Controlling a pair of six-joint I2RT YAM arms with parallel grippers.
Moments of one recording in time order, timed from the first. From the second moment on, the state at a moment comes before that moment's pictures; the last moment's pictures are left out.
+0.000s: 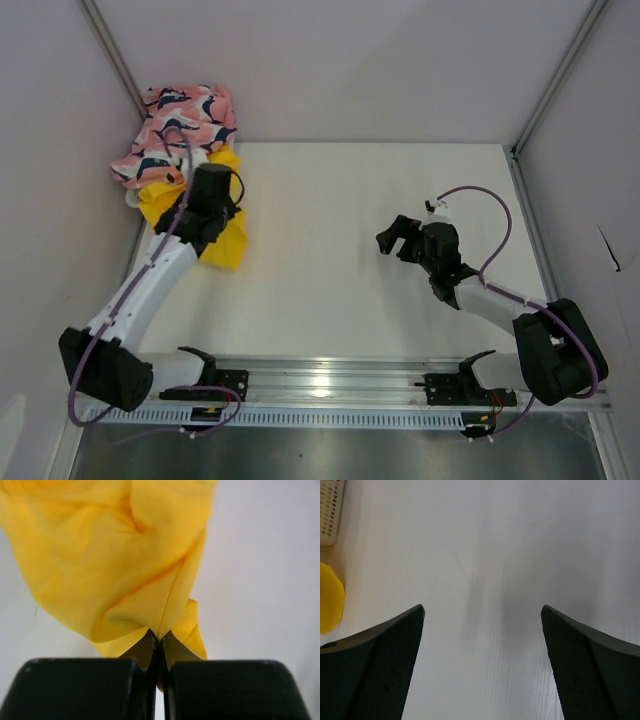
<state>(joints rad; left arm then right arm) -0.34 1.29 1.09 -0.61 -0.52 -0.59 0.40 1.31 0.53 0.39 0.02 0.57</state>
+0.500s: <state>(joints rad) -0.31 0.98 1.74 -0.32 -0.16 -0.45 0.40 1.32 0.54 0.39 0.02 0.57</state>
